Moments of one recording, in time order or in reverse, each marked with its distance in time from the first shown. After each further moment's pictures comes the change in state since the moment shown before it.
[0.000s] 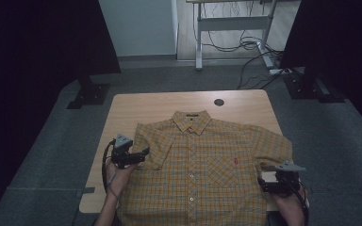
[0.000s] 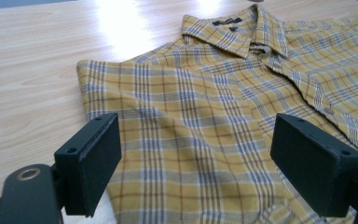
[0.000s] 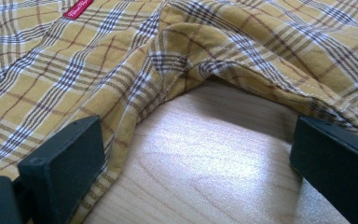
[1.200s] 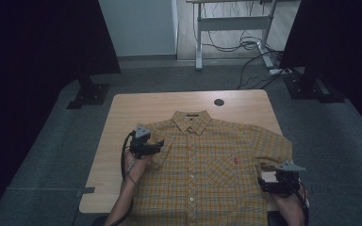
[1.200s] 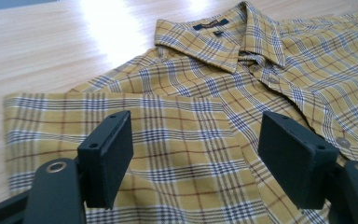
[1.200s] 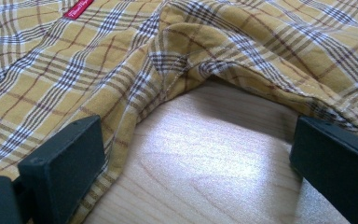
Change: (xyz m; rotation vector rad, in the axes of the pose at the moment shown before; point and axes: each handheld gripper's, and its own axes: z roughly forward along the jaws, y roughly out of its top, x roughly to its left) left arm -0.021 0.021 0.064 0.016 -0.036 0.042; right arm 0.000 0.000 0.000 0.000 0.001 0.000
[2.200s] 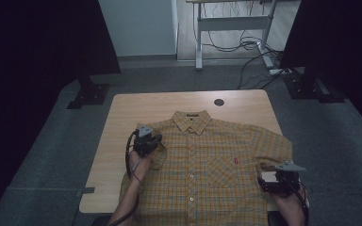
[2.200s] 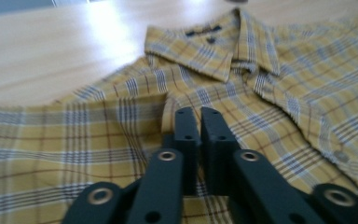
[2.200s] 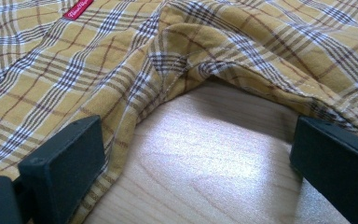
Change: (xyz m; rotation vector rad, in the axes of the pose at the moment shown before) left arm -0.009 0.003 0.018 -0.001 -0.013 0.002; right arm 0.000 0.000 0.000 0.000 0.000 0.001
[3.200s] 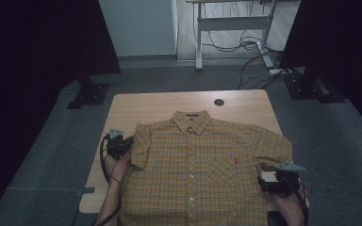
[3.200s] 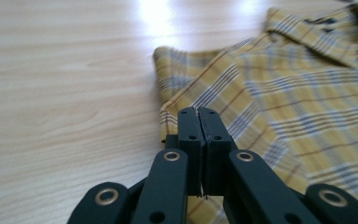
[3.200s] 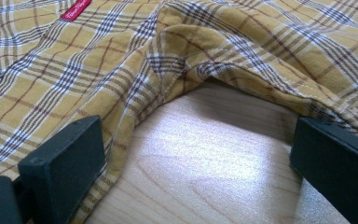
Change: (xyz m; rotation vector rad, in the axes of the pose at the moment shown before) left arm 0.081 -0.035 -0.042 -0.015 0.174 -0.155; right arm 0.000 0.001 0.001 -0.001 -0.006 0.002
